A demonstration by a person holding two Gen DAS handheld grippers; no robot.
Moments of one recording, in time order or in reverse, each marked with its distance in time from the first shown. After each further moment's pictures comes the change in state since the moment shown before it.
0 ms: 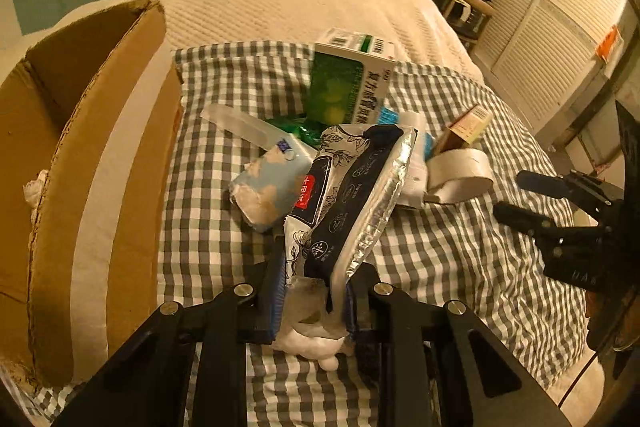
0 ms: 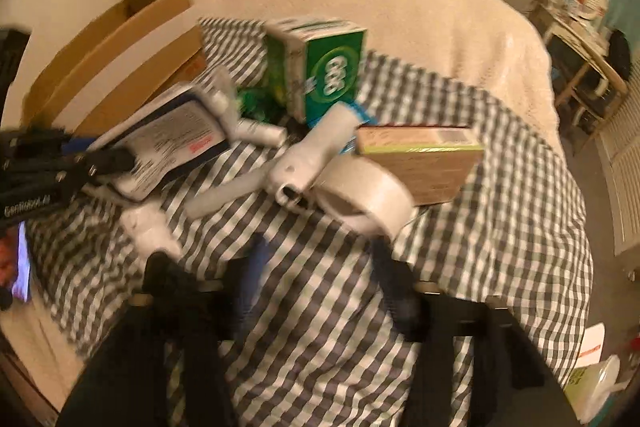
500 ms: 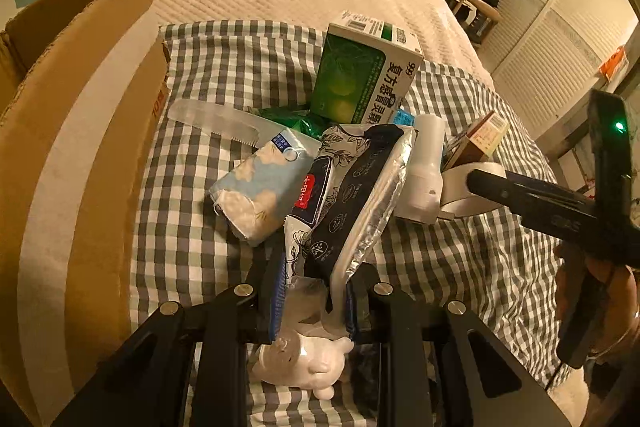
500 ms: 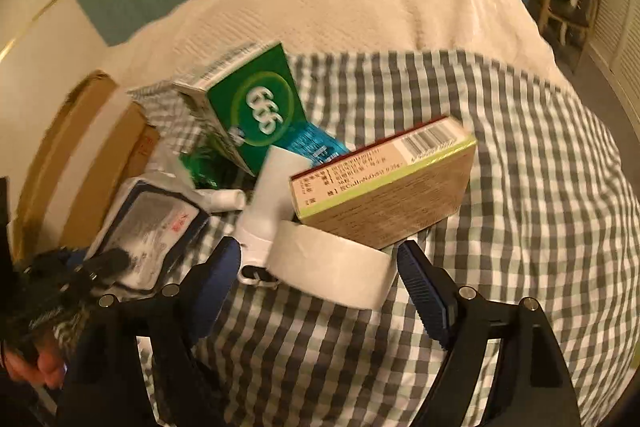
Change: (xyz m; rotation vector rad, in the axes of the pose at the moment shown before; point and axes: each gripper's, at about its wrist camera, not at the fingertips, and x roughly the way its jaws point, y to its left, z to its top) left arm 0.032 0.007 0.007 -0.043 0.037 -0.050; right arm 0.056 -0.048 0.030 0.319 0.003 0.078
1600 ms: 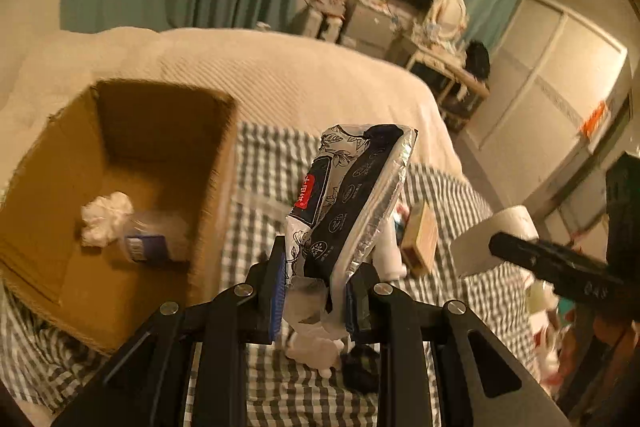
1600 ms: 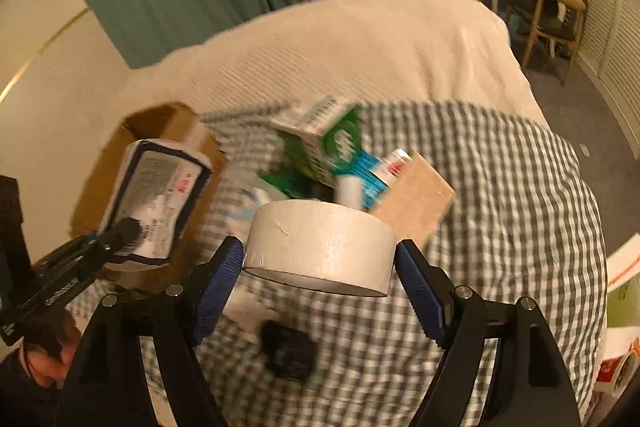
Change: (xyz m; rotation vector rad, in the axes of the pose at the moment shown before) left arm -0.150 0.035 0.001 -0.104 -0.277 -0.032; right arm -0.123 0.088 -0.004 -0.002 -0.114 0.024
